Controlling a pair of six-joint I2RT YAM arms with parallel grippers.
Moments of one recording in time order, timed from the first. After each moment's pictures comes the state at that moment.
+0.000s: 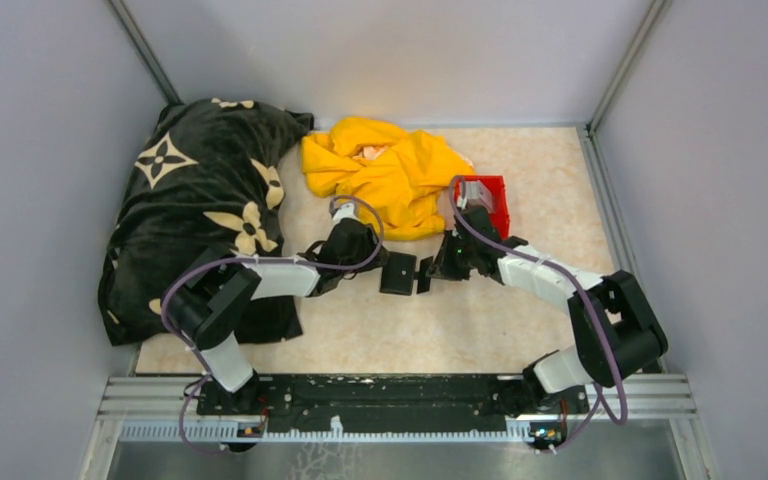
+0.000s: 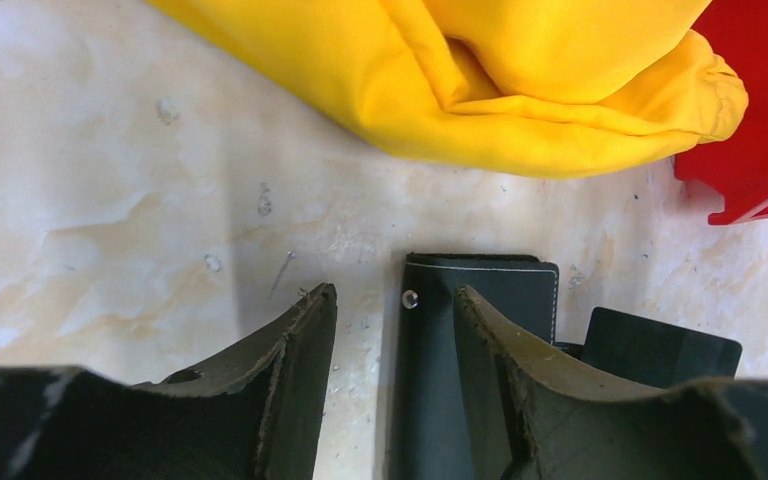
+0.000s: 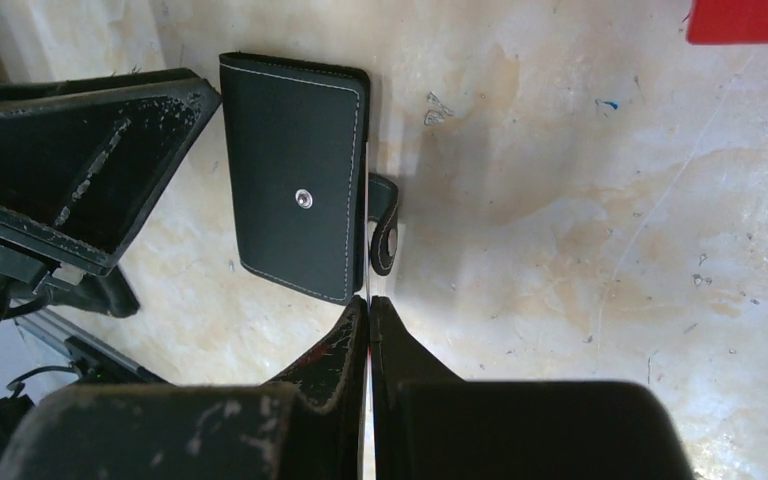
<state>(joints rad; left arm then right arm) -0.72 1.74 0.77 0.32 -0.20 -0.78 0.49 1.42 0.76 -0.24 -0.21 0.72</state>
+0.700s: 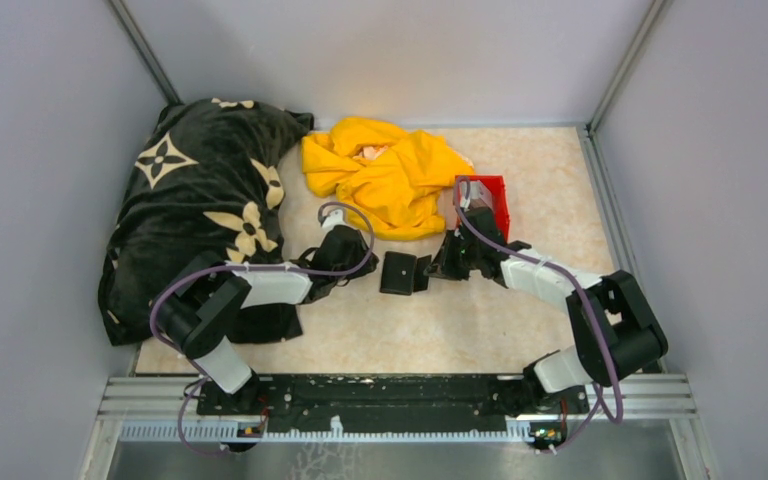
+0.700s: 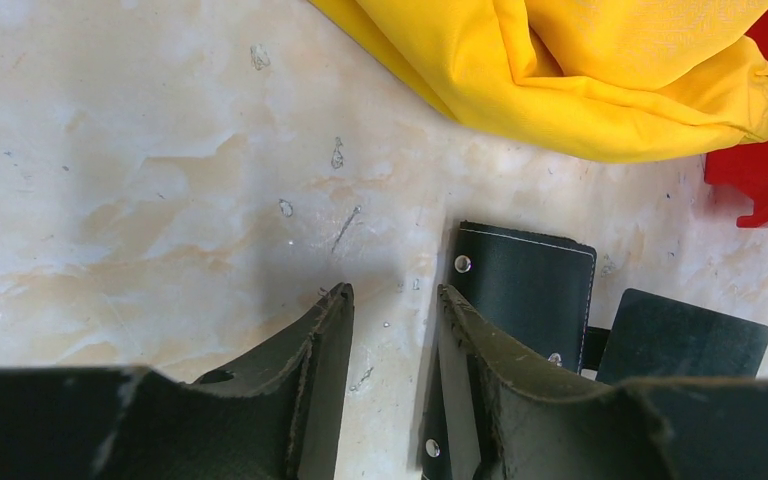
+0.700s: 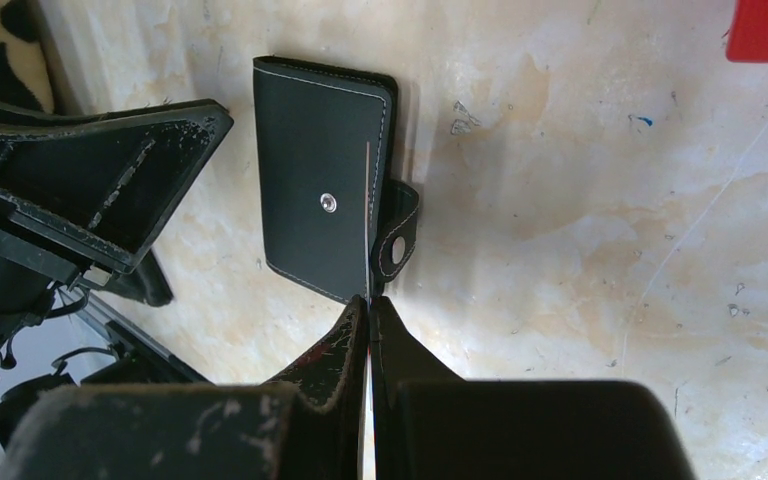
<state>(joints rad) -0.72 1.66 0.68 0.29 -0.25 -0.84 0.45 1.42 0.70 -0.12 -0.31 0.74</state>
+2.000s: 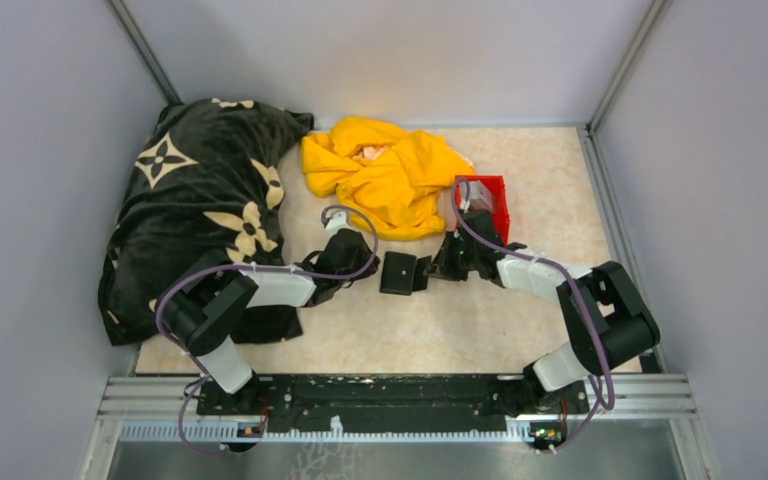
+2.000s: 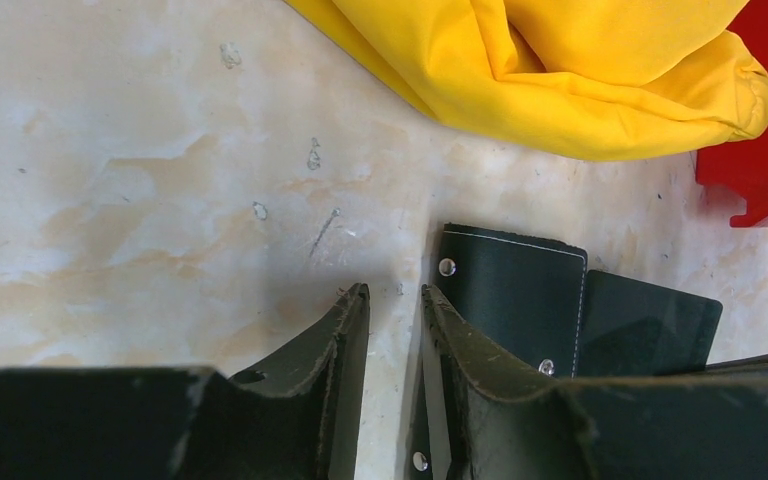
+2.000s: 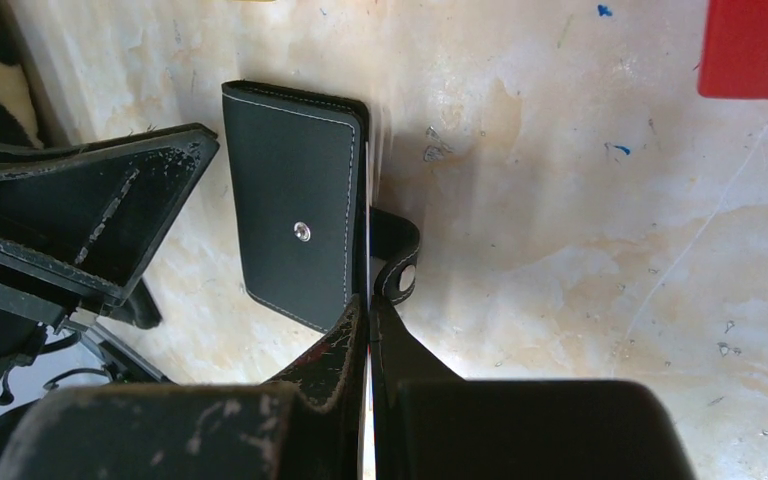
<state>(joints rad) -0.76 1.69 0.67 0.35 -0.27 -0.85 0.45 1.48 0.68 -0.04 -0.30 0.75</state>
